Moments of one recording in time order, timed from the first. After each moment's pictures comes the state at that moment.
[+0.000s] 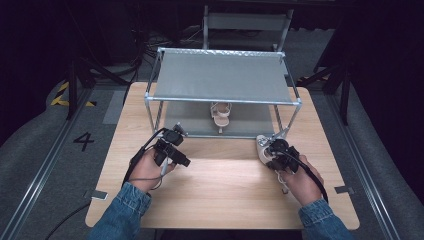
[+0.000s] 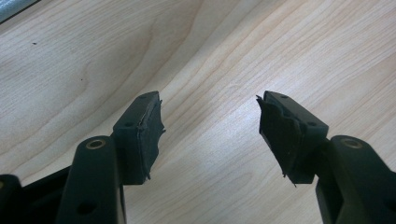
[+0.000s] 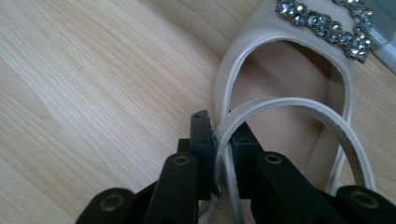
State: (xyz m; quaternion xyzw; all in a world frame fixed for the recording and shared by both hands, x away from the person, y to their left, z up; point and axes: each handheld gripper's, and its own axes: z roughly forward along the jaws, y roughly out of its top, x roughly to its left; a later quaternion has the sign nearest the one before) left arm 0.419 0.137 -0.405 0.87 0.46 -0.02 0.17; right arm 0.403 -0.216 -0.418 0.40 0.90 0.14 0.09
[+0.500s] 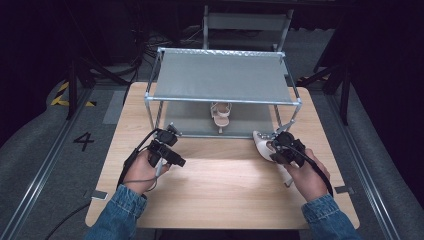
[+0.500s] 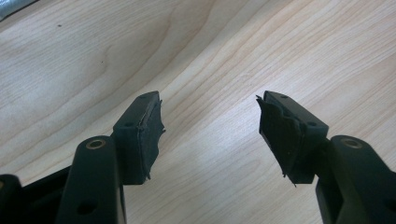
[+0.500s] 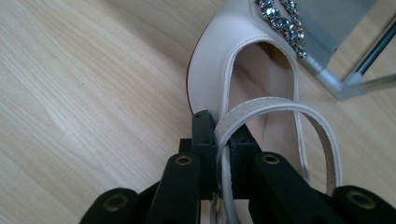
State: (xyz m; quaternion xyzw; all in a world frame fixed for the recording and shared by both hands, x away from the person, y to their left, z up) left arm 0.412 0.154 -0.403 0.86 0.48 -0.01 0.17; right arm 0.404 -0.219 -0.385 0.38 0.90 0.15 0.13
